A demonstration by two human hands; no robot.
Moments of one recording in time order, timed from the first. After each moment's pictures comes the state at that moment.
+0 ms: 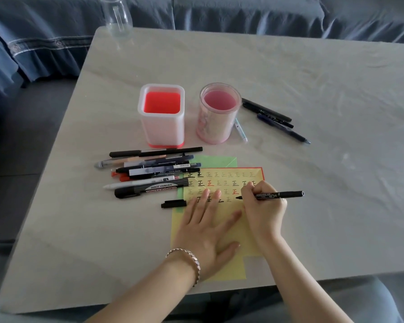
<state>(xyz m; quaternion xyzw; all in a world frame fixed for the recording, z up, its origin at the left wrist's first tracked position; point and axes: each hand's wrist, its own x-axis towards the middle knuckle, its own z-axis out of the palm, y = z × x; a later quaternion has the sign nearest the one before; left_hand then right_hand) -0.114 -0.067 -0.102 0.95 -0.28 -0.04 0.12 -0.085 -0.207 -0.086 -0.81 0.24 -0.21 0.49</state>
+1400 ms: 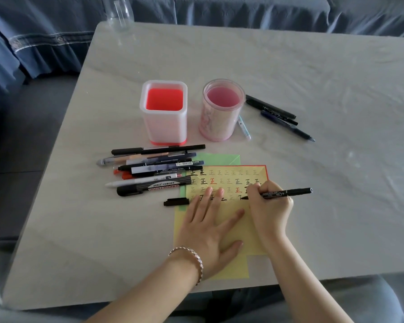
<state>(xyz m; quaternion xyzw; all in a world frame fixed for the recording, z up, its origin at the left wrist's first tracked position) -0.114 -0.067 -0.098 0.95 -0.28 -0.05 0.12 -0.084 -0.209 -0.089 -0.81 0.27 -0.21 0.47</state>
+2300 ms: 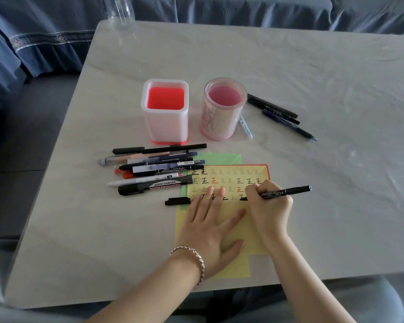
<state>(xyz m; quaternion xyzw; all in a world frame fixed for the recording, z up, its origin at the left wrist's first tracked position) -0.113 -0.067 -0.100 0.95 -0.28 -0.05 0.12 -0.084 -0.209 -0.091 -0.81 0.24 -0.20 0.49</state>
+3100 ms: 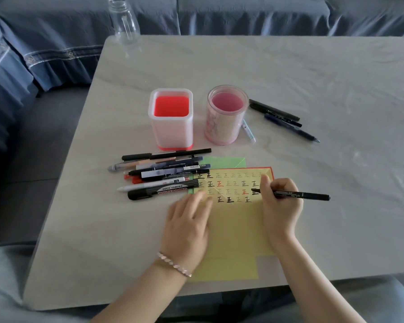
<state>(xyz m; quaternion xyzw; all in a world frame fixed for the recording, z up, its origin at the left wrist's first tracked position) -0.103 -0.036 -0.088 0.95 -0.21 0.10 0.21 -0.085 -0.205 -0.076 -0.73 0.27 -0.25 0.57</state>
